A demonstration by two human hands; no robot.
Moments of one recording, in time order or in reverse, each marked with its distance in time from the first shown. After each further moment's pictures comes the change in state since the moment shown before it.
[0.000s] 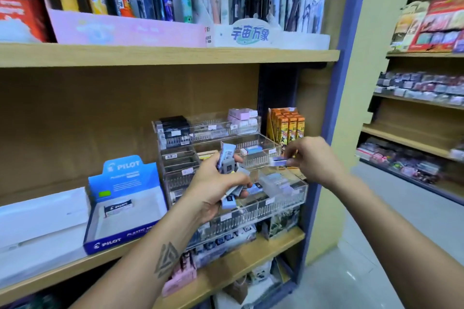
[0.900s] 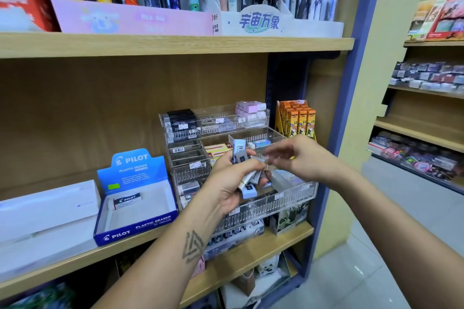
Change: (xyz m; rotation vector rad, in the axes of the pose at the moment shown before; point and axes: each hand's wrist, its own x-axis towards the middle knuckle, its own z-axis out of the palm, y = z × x) left_hand 0.015 -0.010 0.012 -0.317 -0.017 -0.146; right_hand -0.008 -0.042 -0.004 0.429 -0.255 -0.039
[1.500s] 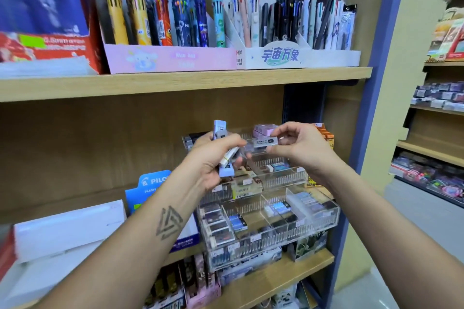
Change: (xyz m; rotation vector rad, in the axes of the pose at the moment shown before) left_hand -0.006 0.105 -0.016 0.139 0.155 0.130; right_hand 0.045 -0.044 -0.007 0.547 0.293 -0.016
